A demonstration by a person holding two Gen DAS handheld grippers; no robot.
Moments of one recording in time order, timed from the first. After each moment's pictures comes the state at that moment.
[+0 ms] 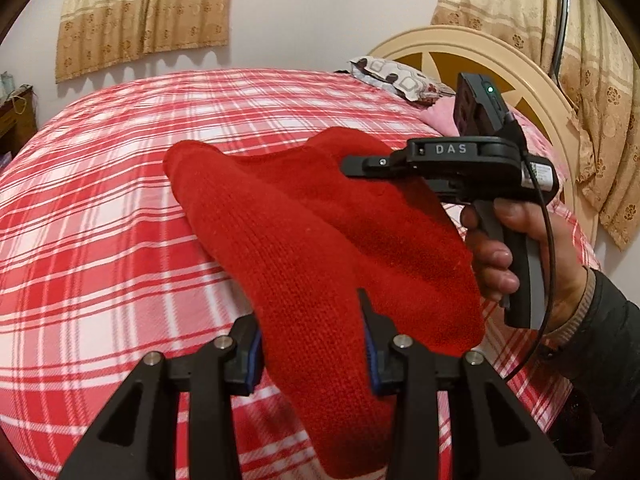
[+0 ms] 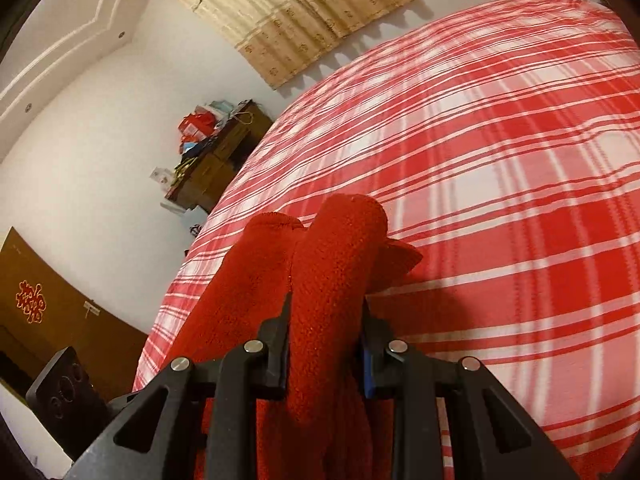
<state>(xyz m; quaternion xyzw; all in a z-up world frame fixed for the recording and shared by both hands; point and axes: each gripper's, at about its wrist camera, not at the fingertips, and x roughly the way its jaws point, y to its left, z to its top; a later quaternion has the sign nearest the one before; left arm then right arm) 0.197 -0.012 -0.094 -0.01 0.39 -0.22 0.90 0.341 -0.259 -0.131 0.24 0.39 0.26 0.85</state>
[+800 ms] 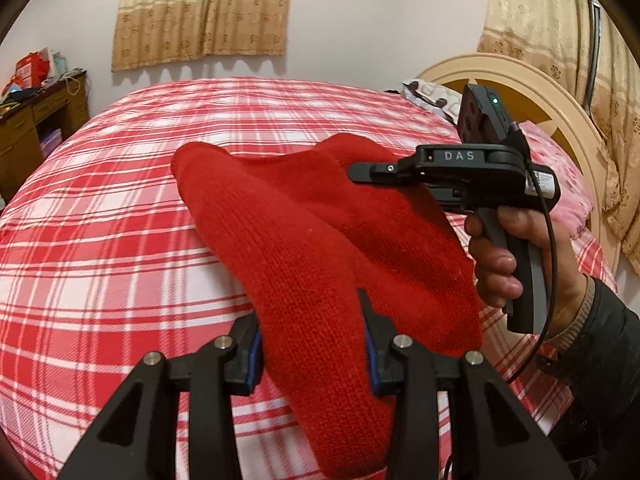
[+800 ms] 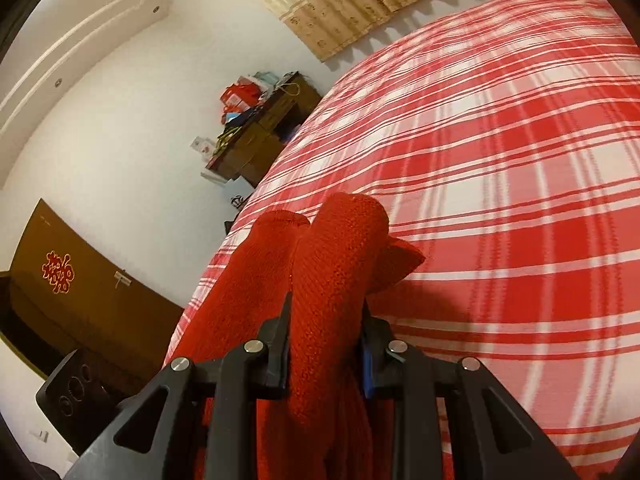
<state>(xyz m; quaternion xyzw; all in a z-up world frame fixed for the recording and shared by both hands) 0.156 0.071 -0.092 -0.04 0.37 -0.14 0.92 0.346 -0.147 -0.132 0.23 0.40 0.34 0.82</state>
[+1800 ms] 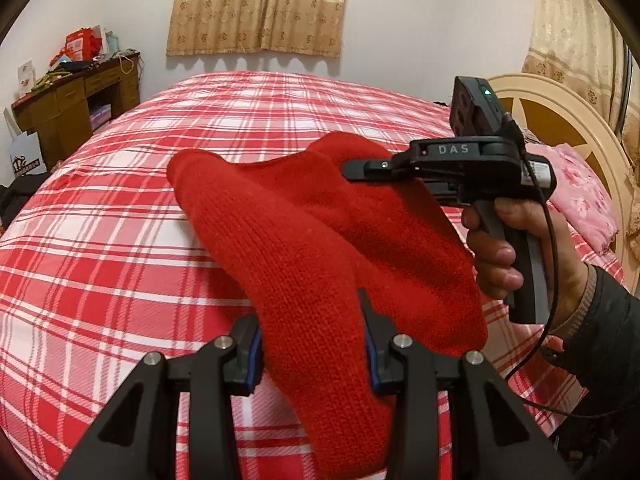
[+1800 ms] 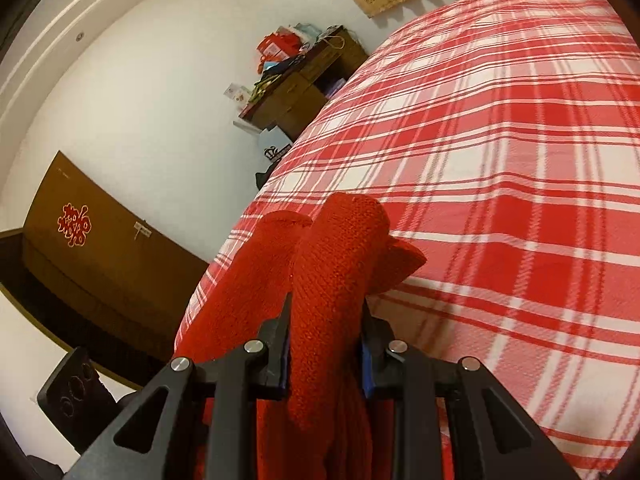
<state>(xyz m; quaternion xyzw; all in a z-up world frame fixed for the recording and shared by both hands) 0.117 0.147 -0.105 -0.06 0.37 -0.06 0.92 0.349 -0.012 -0.150 0.19 0.44 0.42 0.77</state>
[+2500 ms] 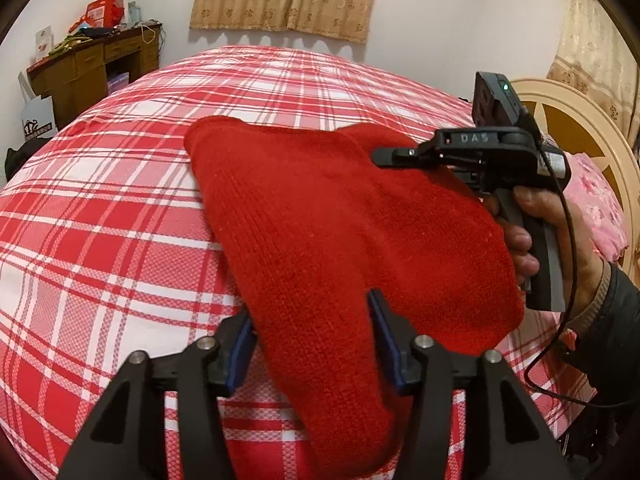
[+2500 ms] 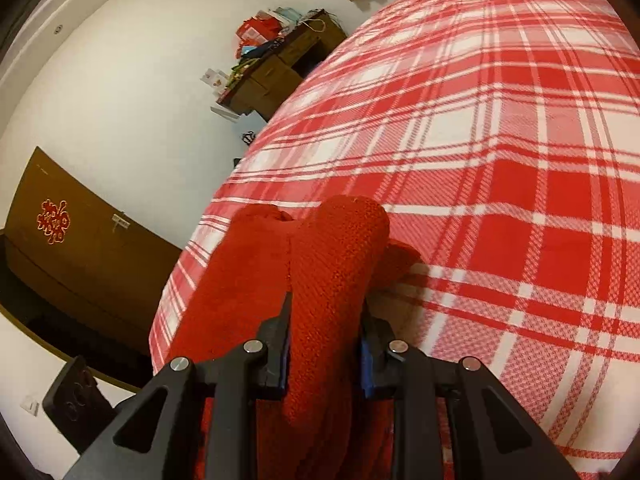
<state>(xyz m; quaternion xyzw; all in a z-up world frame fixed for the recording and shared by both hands) 0.116 0.171 -0.148 -0.09 0.40 -0.04 0.91 0.362 -0.002 -0.191 0.18 0.47 0.38 0.78</state>
